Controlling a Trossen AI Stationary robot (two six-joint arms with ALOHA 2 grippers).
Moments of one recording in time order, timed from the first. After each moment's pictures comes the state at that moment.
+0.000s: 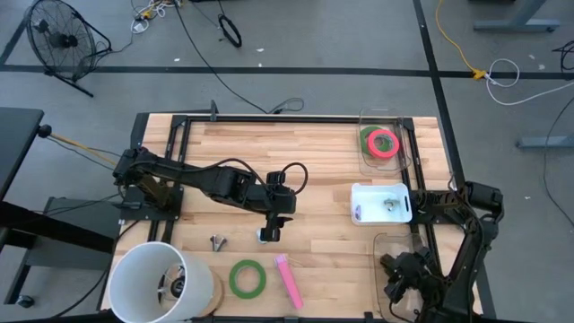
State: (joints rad) left arm -0.24 1.71 1.67 -0.80 -0.20 -0.07; right arm 1.28 1.80 1.22 -1.34 0.46 2.19
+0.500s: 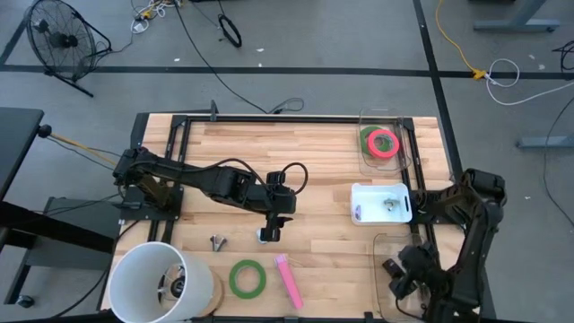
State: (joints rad) left arm -0.24 1.71 1.67 -0.80 -0.20 -0.07; right arm 1.28 1.67 1.22 -1.39 0.50 2.17
